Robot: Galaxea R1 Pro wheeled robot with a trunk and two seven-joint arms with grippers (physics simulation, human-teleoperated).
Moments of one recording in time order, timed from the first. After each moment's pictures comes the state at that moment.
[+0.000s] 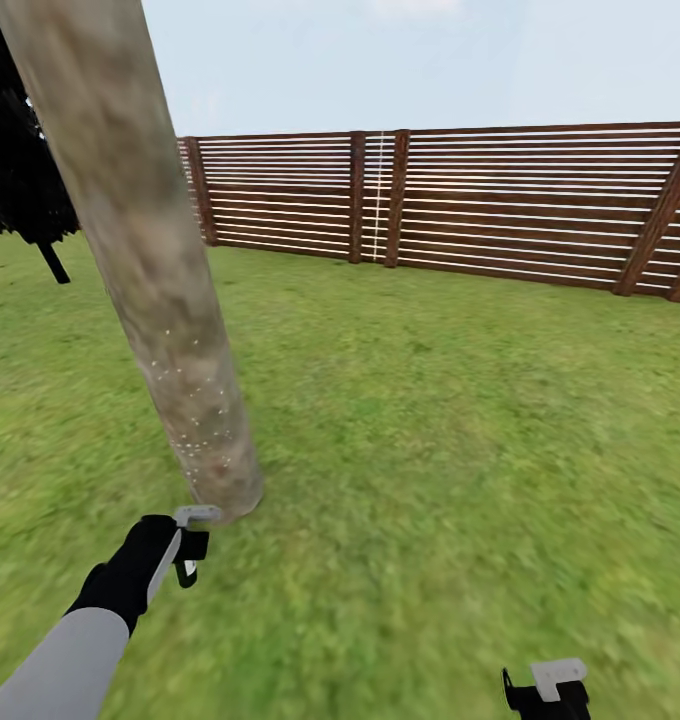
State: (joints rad) left arm -0.67 0.09 0.09 -0.73 -0.10 0.75 -0.03; right arm -0.38 -0.12 -0.42 -0.17 0.58 -0.48 -0.14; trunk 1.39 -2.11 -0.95
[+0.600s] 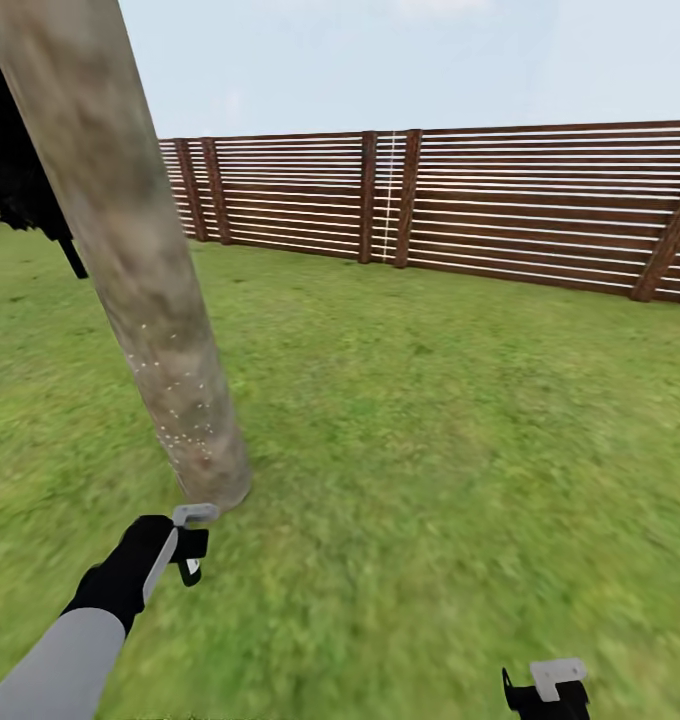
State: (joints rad) left arm -0.67 0.10 0.09 -0.73 -0.03 0.74 -0.02; right arm -0.38 -0.12 -0.42 -0.17 0.58 -0.48 -0.14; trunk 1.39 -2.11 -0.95
